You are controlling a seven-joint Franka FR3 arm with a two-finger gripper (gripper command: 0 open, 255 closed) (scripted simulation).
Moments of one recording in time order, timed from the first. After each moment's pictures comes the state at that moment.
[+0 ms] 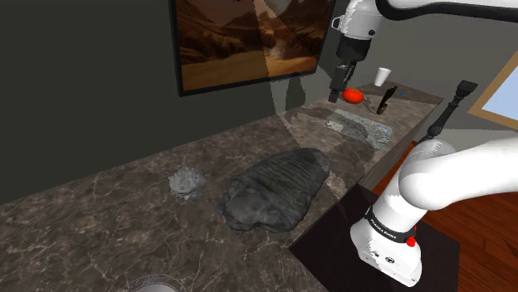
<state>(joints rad) 0.00 -0.83 0.04 -2.40 -0.05 1.57 -0.15</state>
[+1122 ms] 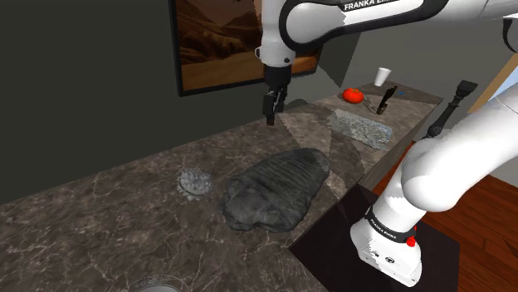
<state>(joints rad) 0.09 -0.31 0.22 -2.21 0.01 1.78 -0.06</state>
